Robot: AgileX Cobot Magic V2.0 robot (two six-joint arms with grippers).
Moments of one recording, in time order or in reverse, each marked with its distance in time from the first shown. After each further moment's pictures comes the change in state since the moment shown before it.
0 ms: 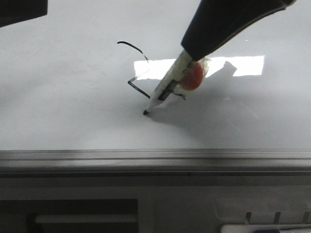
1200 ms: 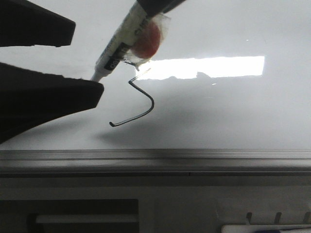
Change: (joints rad) left arm -0.096 0.174 0.000 0.221 -0.009 0.000; right arm 0.154 -0.068 -0.022 0.010 -0.043 0.000
